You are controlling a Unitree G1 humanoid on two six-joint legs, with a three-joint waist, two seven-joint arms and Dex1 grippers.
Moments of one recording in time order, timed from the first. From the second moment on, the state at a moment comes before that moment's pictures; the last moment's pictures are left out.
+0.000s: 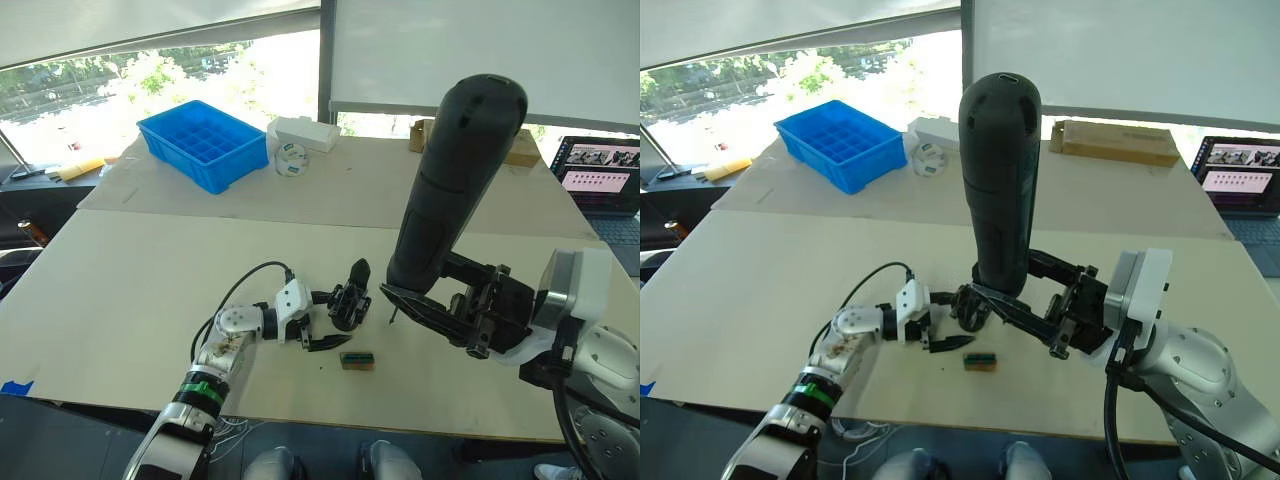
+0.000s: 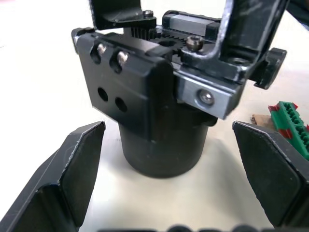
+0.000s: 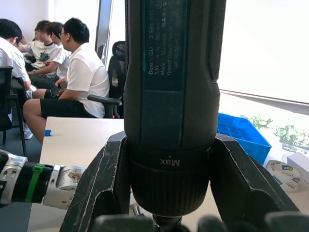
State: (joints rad) left arm -0.44 0.25 -0.19 0.39 -0.14 -0.10 -1.09; right arm -0.06 -0.70 -0.19 -0.84 0.85 0.30 0.62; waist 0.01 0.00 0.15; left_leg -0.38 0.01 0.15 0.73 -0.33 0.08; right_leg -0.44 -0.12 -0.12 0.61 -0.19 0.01
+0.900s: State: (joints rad) left arm -0.39 0.21 -0.27 0.24 -0.10 0.07 -0.92; right arm -0.08 -0.70 -0.17 -0.84 0.85 0.33 0.63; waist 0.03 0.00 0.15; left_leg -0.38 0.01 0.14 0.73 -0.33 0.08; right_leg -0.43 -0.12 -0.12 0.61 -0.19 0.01
